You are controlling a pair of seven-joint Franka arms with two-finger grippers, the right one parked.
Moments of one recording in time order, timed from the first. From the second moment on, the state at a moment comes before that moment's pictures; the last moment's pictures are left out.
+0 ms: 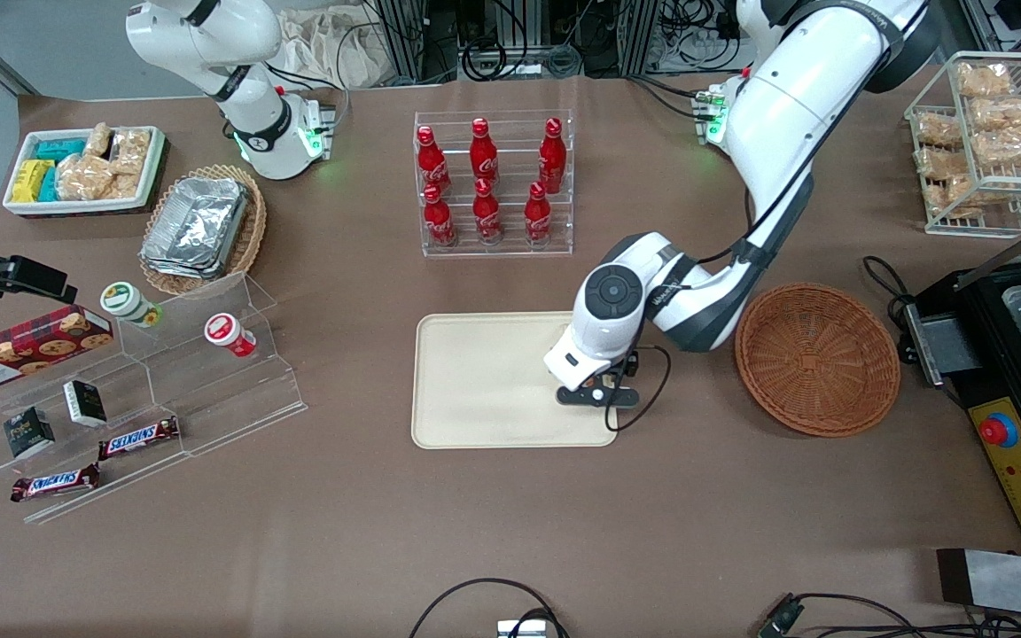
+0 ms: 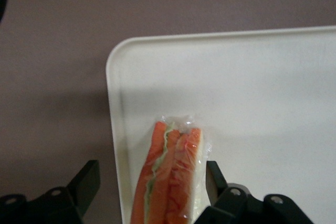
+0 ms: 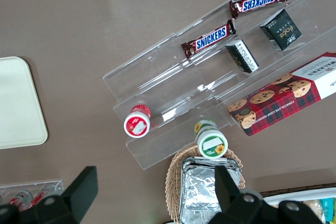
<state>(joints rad) -0.23 0.69 -0.45 -1.59 0.36 2.21 -0.76</state>
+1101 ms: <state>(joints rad) -0.01 0.51 -0.44 -1.36 0.24 1.89 -0.78</state>
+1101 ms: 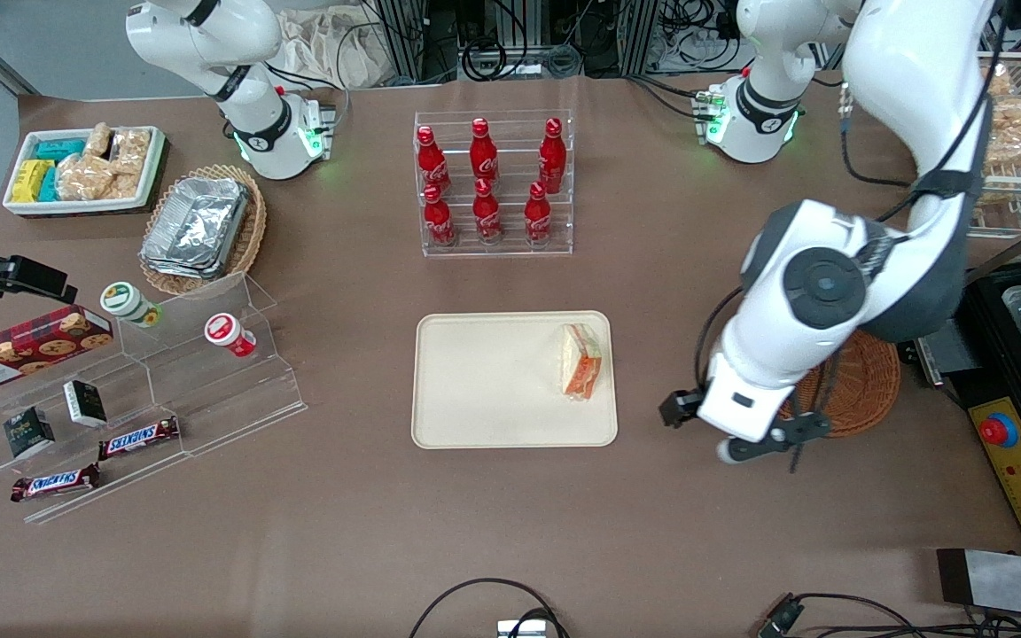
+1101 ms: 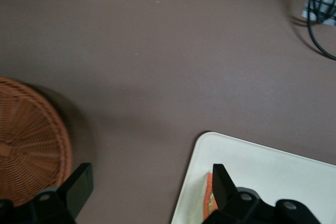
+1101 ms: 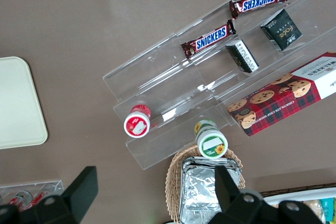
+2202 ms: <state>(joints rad) 0.05 0.37 -0.33 -1.33 0.14 1.69 -0.57</state>
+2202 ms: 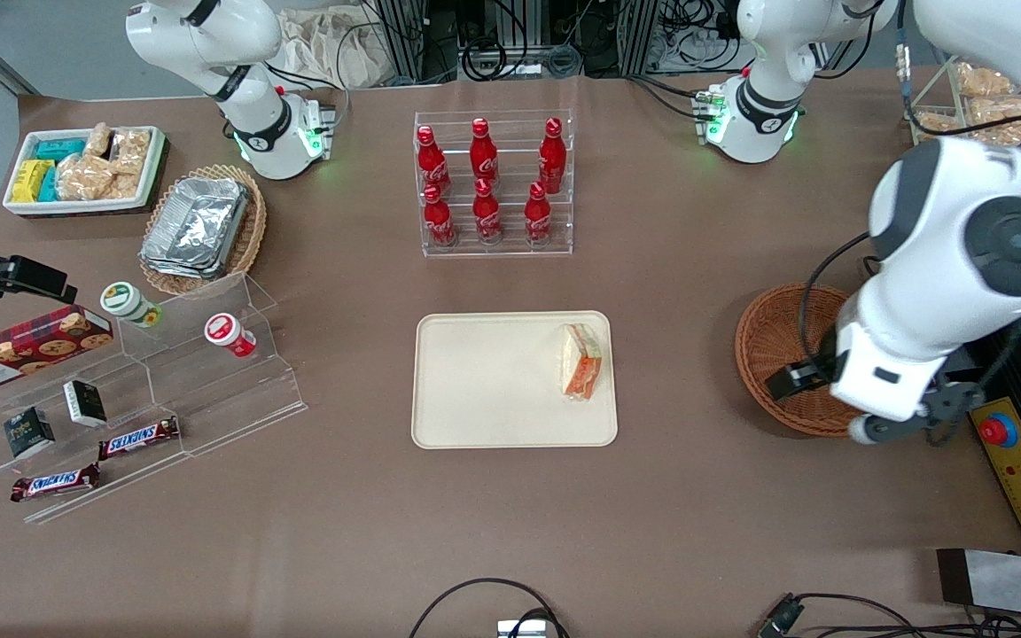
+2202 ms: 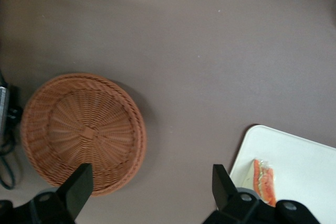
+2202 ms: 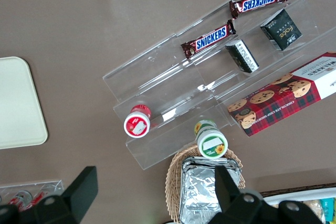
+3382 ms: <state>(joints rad) -0.04 0.06 -0.02 -1.43 0.04 1.42 -0.02</state>
